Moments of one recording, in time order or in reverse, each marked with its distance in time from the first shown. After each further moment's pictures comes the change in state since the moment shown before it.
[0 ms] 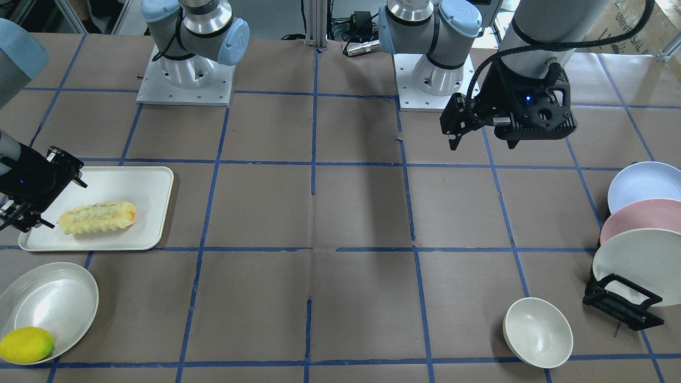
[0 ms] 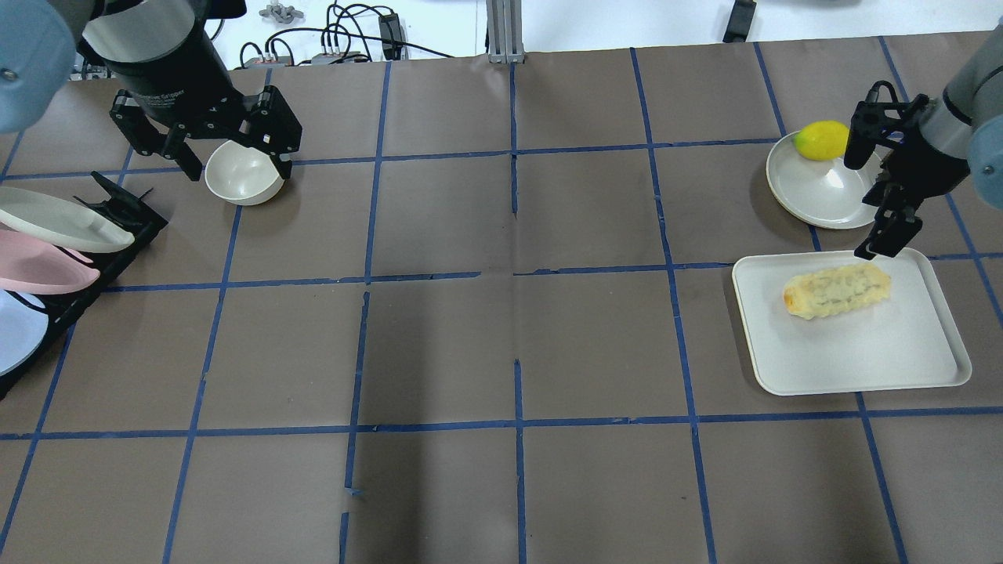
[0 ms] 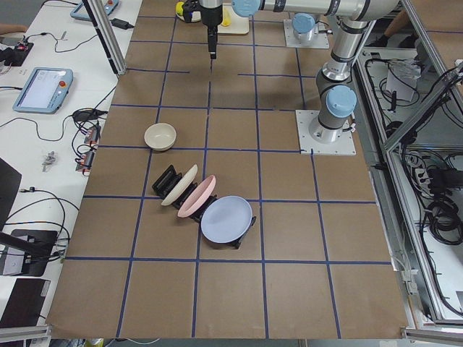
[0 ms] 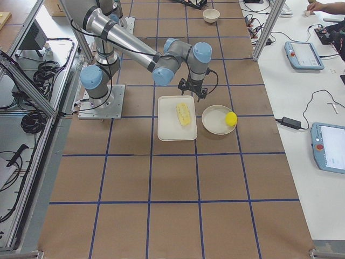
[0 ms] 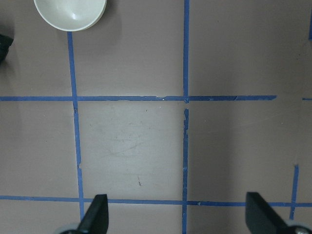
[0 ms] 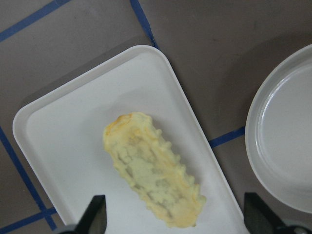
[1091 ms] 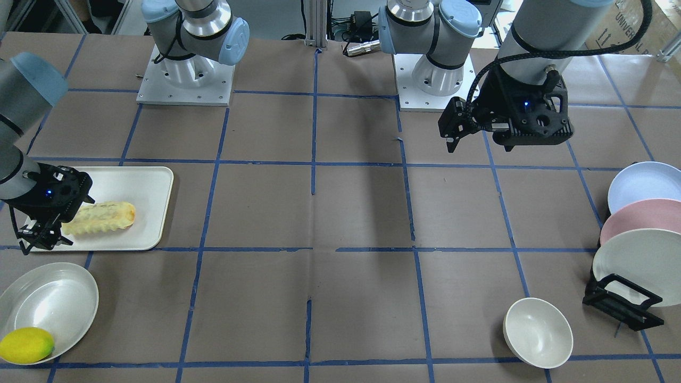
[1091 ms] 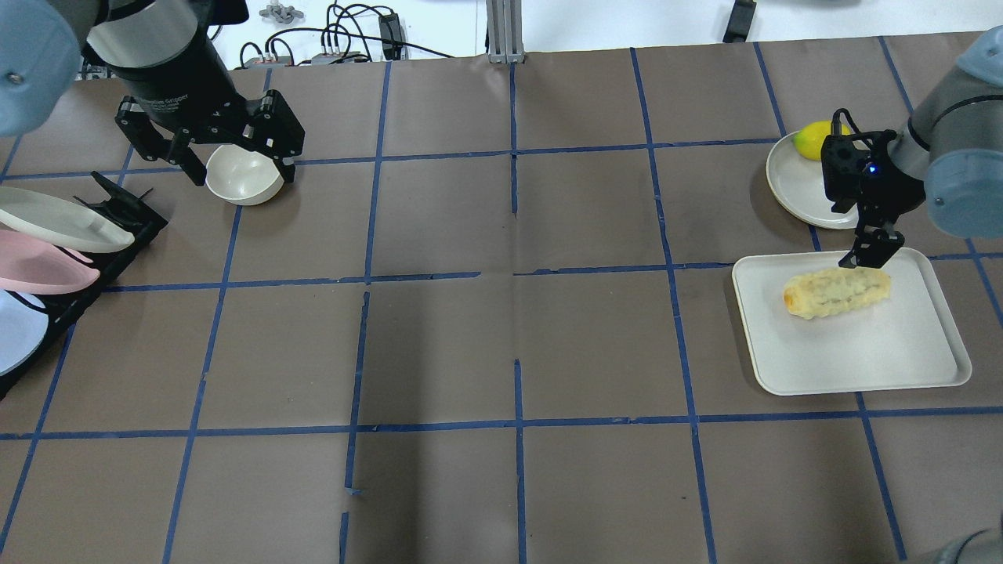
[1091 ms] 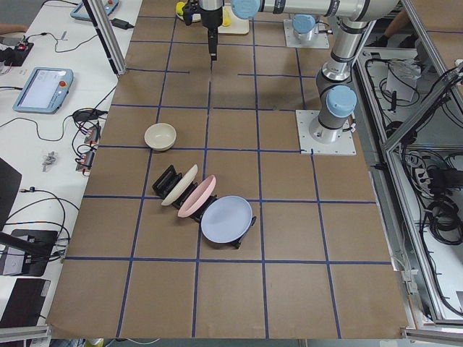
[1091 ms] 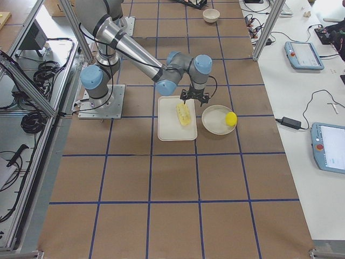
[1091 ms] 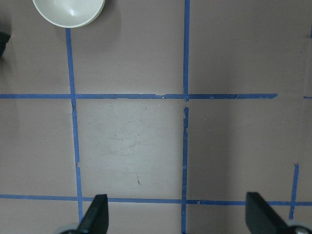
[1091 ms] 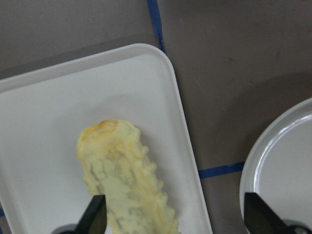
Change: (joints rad) left arm 0.005 -0.005 -0.008 0.000 -0.018 -0.003; right arm 0.016 0.024 0.057 -0.102 0.027 -0.126
